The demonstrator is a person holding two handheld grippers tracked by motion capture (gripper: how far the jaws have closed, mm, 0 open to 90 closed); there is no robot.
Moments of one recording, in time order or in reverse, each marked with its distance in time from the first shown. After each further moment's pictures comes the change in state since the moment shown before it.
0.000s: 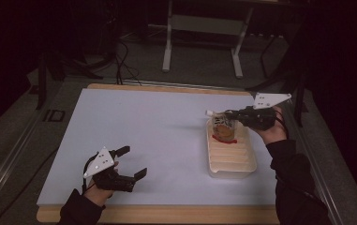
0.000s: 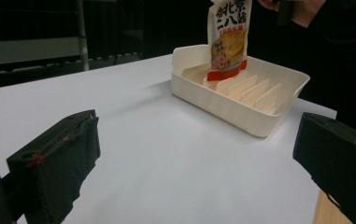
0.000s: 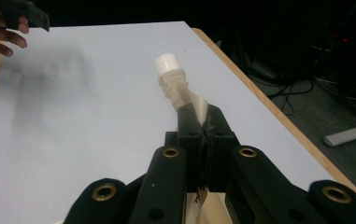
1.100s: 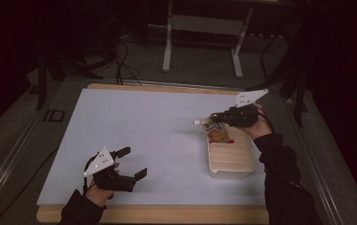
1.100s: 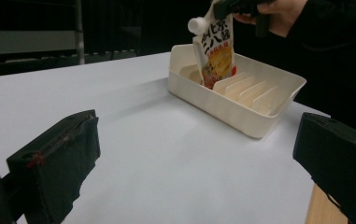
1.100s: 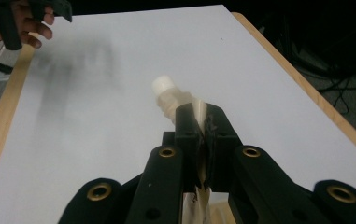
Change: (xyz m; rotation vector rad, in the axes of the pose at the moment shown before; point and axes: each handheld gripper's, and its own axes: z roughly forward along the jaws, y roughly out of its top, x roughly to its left) left arm 0.001 -0.003 0.002 0.000 -0.014 -0.049; right arm -0.013 -0.004 0.046 0.056 0.157 0.013
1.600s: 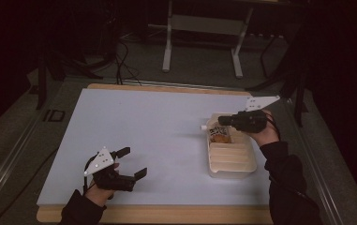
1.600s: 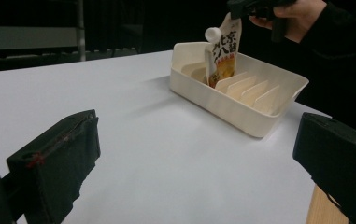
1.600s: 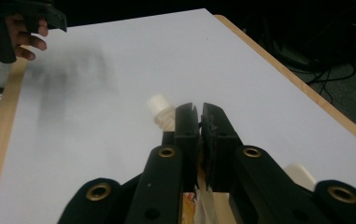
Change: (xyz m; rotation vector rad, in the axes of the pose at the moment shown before) left arm 0.001 -0.001 0.000 0.003 0.005 -0.013; right arm 0.013 -0.017 -0.022 -0.043 -0.068 0.073
